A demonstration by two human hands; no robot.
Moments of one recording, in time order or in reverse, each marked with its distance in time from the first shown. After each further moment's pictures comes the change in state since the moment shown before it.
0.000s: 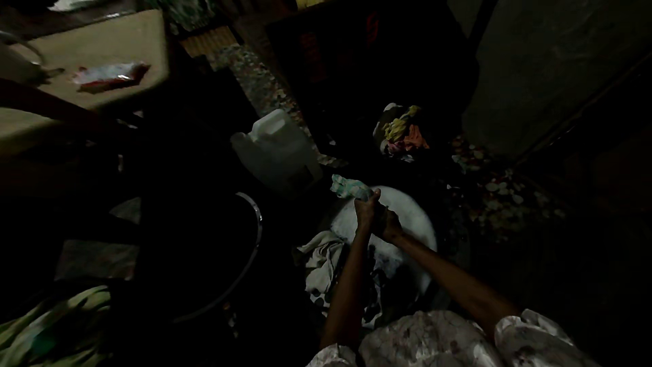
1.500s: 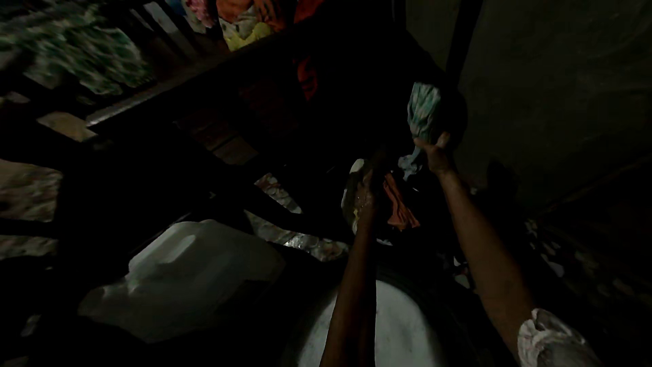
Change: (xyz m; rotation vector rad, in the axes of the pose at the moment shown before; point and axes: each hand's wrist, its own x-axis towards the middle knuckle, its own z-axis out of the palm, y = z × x) left_hand 0.267 0.066 0.224 0.874 -0.244 0.407; right_hand 0.334 0.122 -0.309 0.668 0.769 -0.160
